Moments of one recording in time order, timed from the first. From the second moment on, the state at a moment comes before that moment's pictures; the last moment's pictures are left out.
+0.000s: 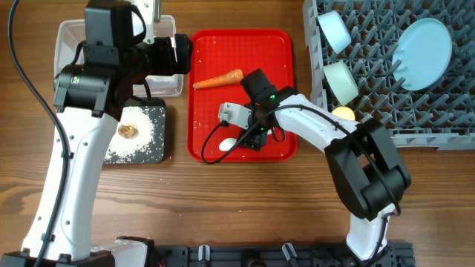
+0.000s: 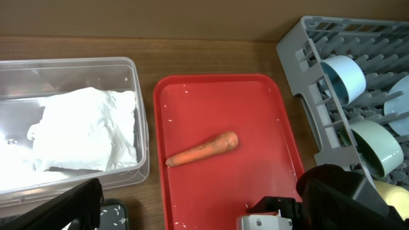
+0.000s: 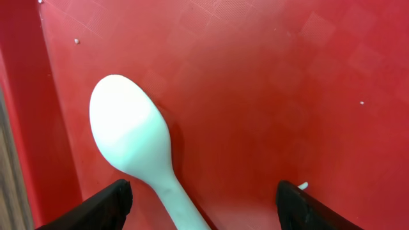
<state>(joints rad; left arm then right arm) -0.16 1.47 1.60 -0.84 0.16 -0.16 0.57 2.01 1.28 -0.60 -0.31 -0.77</state>
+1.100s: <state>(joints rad) -0.16 1.47 1.60 -0.84 0.16 -0.16 0.57 1.98 1.18 -0.40 -0.20 -0.38</state>
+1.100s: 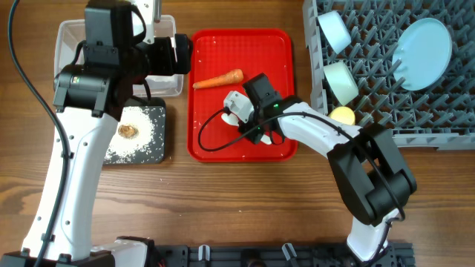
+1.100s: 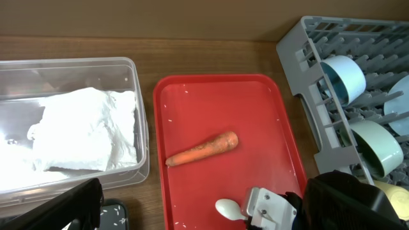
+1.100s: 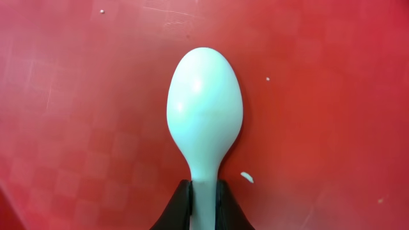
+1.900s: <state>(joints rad) -0.16 1.47 1.60 -0.84 0.16 -0.16 0.53 2.06 1.55 -0.94 -0.16 -0.15</state>
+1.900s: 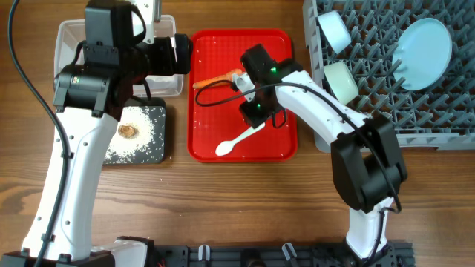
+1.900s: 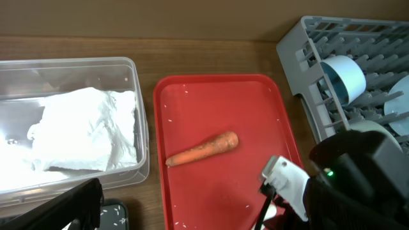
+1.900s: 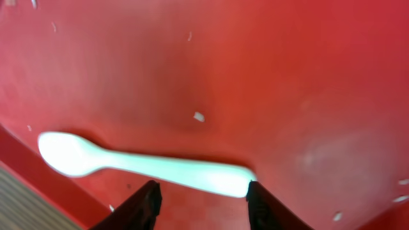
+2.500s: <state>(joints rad) -0.16 1.47 1.60 -0.84 0.16 -0.16 0.56 2.06 1.44 -0.86 -0.09 -0.05</state>
